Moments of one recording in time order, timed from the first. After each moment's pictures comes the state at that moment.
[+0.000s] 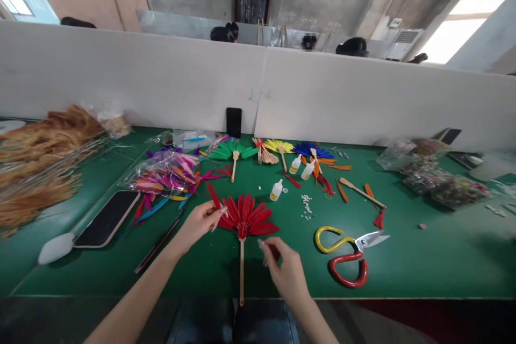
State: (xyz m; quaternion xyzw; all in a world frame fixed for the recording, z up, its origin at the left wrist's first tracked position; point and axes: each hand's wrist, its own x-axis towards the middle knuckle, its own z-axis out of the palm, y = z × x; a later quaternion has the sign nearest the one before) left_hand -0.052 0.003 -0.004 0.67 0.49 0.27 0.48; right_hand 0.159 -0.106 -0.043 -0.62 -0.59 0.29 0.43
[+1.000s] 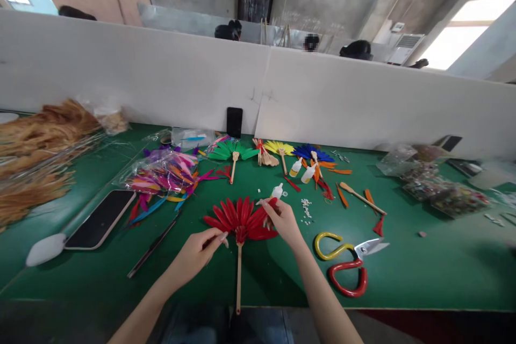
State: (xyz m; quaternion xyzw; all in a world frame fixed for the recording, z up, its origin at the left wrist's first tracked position) left_hand -0.054 -0.036 -0.011 0.68 0.50 0.20 0.50; right_hand 0.182 -0.008 -0.030 -0.54 -0.49 0.47 0.50
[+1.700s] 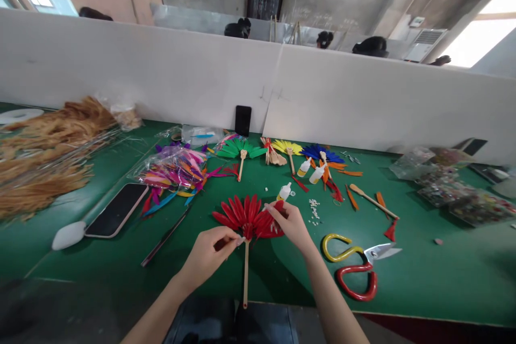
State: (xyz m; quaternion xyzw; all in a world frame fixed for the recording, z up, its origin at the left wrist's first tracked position) left_hand -0.041 -0.050 -0.008 0.72 0.47 0.33 0.39; right_hand 0.183 -0.018 -0.028 -0.53 -0.54 0.46 0.46
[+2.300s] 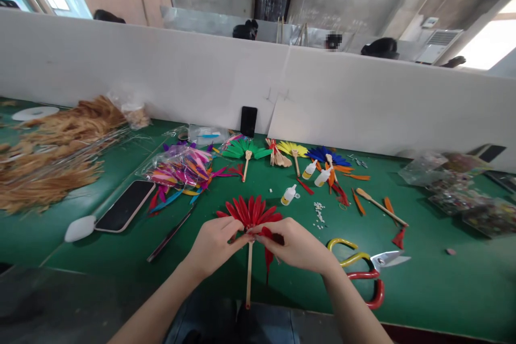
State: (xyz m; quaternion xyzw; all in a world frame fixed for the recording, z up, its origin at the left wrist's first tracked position) left_hand -0.037 -0.037 0.009 0.86 0.36 0.36 0.05; right_hand 0.170 -0.047 0.055 -0.42 -0.82 0.34 0.19
